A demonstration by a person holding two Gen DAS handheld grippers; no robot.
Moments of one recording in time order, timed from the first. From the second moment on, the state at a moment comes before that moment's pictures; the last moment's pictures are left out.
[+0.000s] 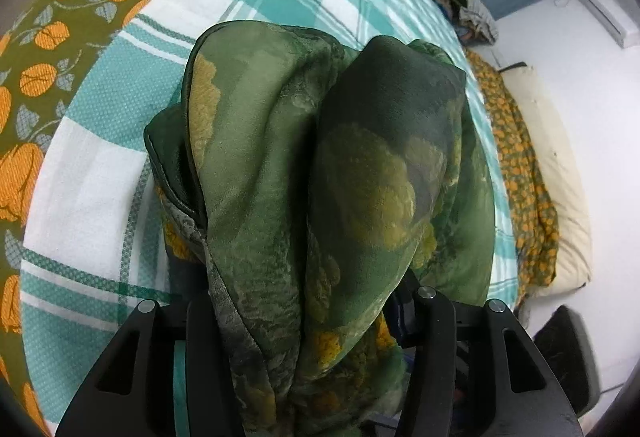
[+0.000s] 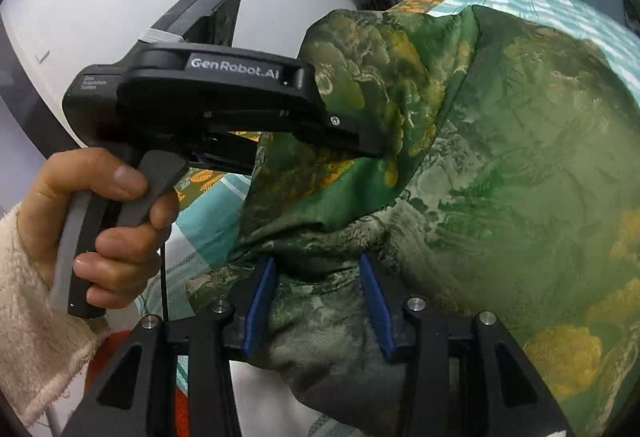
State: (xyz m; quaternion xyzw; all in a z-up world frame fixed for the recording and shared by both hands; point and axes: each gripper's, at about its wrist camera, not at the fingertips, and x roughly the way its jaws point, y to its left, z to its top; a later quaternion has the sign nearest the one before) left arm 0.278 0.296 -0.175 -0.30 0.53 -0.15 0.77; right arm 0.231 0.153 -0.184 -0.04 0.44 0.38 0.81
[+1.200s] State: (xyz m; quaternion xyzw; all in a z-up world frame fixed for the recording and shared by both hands) left arm 0.262 0.287 -0.190 -0.29 0.50 -0.14 0.80; right arm 0.227 0.040 -0.155 -0.09 0.45 0.27 0.85
